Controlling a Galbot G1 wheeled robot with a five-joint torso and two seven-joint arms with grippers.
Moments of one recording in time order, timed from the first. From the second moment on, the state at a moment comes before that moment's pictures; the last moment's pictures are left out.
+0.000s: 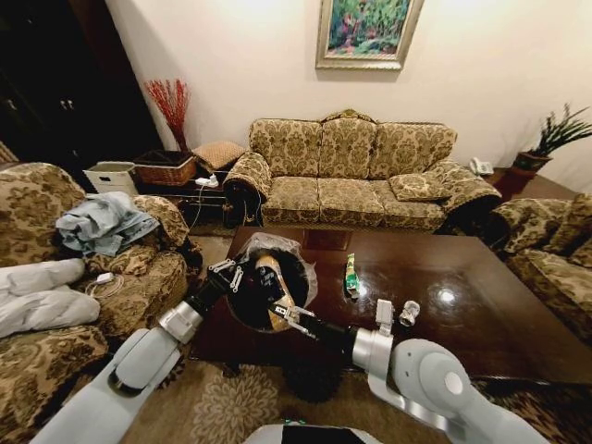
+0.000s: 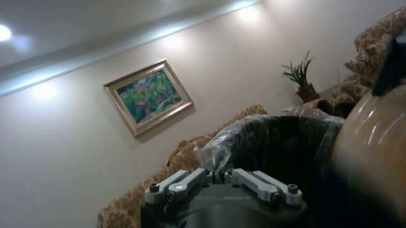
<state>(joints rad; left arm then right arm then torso) 1.52 -0.83 -0.56 -2.24 -0.06 -0.13 0.10 -1.16 0.86 0.07 2.46 1.91 -0.39 0.51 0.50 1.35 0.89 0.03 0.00</state>
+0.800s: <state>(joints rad) 1.48 -0.80 -0.59 -2.19 -0.31 -0.01 0.08 -1.20 0.80 0.28 2.20 1.14 -0.15 -0.48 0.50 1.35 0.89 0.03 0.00</state>
